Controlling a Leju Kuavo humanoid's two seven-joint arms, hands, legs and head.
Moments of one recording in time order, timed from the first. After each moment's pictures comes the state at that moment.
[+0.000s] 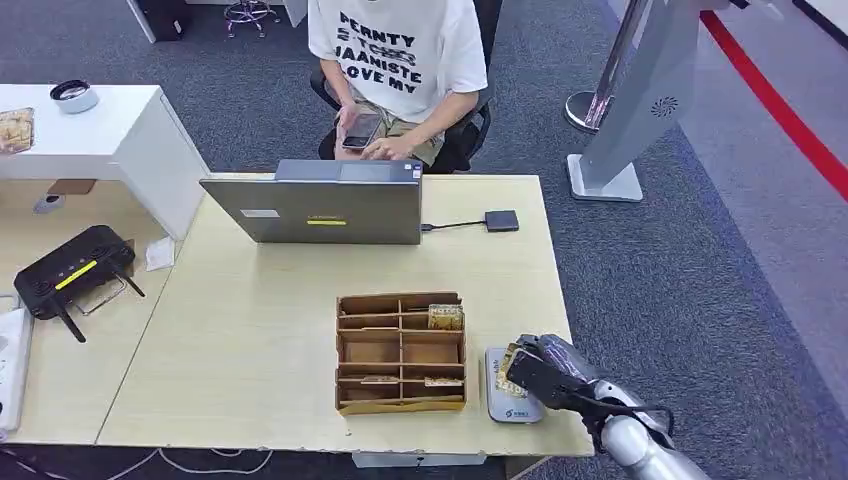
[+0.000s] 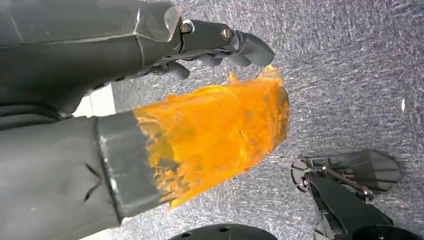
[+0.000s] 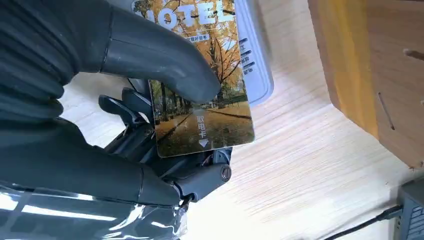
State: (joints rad) left arm -0.09 -0.12 0.93 -0.20 -1.19 -0.01 0.10; right arm -0.13 -0.31 0.50 -1.30 0.33 0.13 -0.09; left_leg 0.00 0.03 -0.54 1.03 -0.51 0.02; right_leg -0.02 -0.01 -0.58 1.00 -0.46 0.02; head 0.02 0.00
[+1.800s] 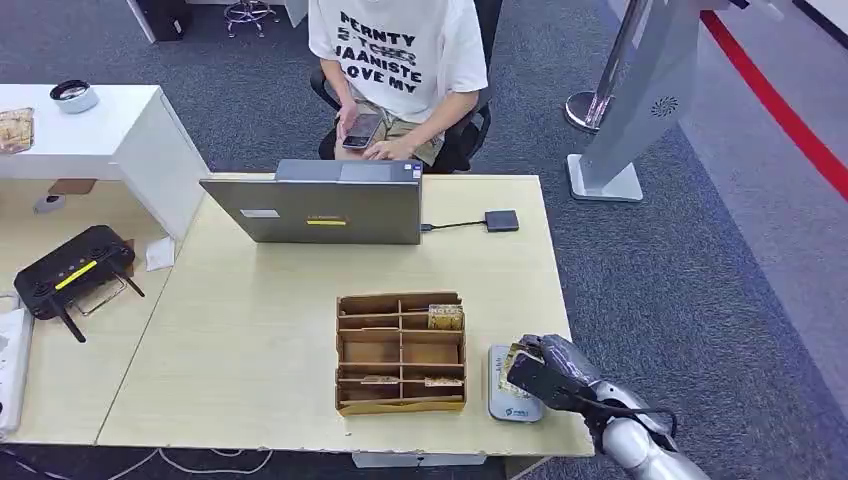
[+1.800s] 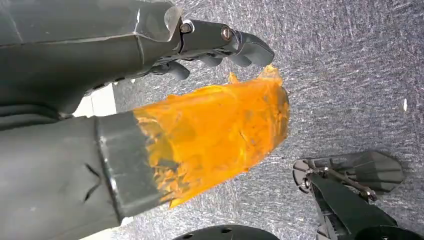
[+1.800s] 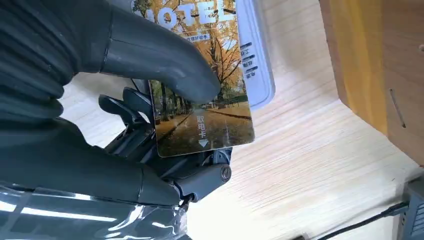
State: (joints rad) left arm -0.09 -0.12 0.93 -0.20 -1.20 -0.01 0.11; right arm -0.11 -0.31 0.49 -1.31 0.36 0.12 -0.08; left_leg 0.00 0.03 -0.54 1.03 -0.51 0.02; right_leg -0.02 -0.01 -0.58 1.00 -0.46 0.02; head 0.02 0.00
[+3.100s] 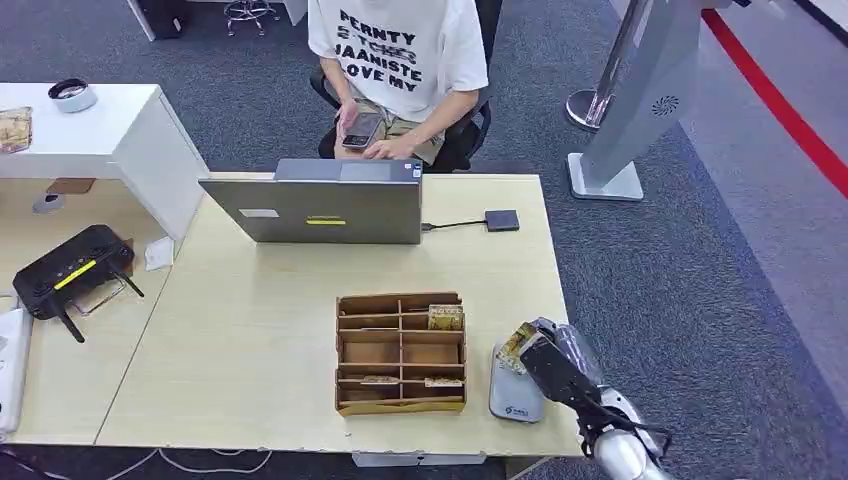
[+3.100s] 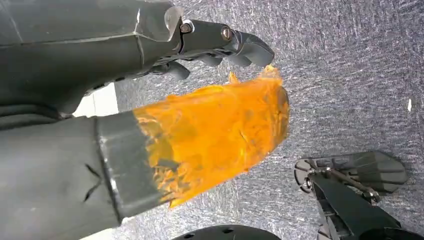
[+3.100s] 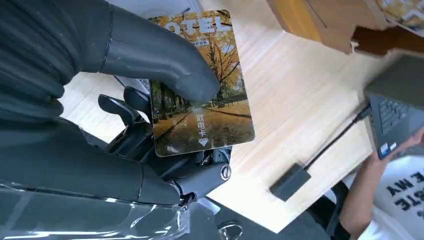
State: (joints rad) left arm -0.08 -0.12 0.93 -0.20 -1.19 0.00 0.11; right arm -0.01 -0.18 0.34 -1.43 0.33 -0.07 -0.11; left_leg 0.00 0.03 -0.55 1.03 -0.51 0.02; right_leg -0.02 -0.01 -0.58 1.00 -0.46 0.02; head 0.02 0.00
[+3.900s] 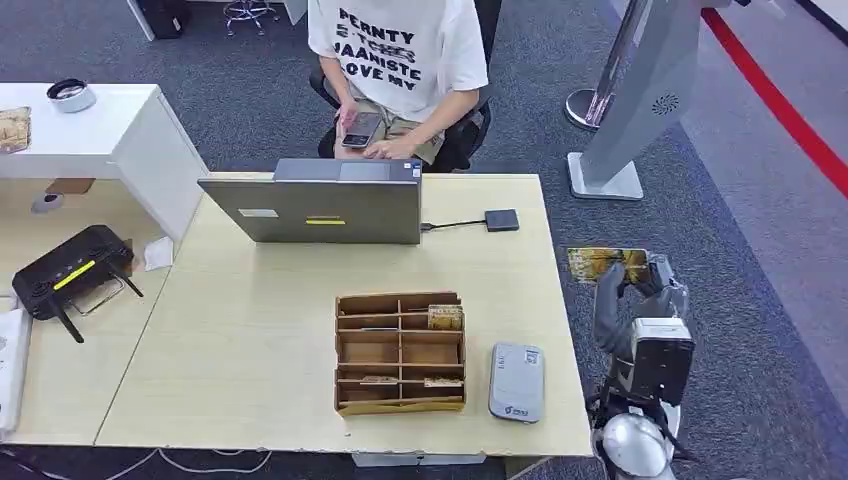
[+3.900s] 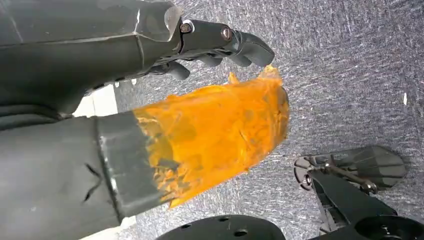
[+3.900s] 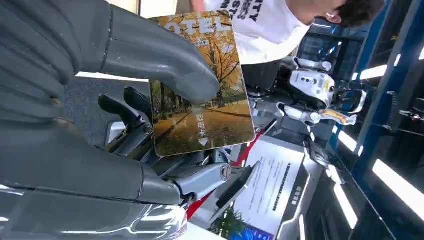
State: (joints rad) left arm -0.09 -0.14 0.93 -0.20 -1.22 0.00 0.11; right arm 0.02 0.06 0.15 -1.79 0.22 -0.44 -0.37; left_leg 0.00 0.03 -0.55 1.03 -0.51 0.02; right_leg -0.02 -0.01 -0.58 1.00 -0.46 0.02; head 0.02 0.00
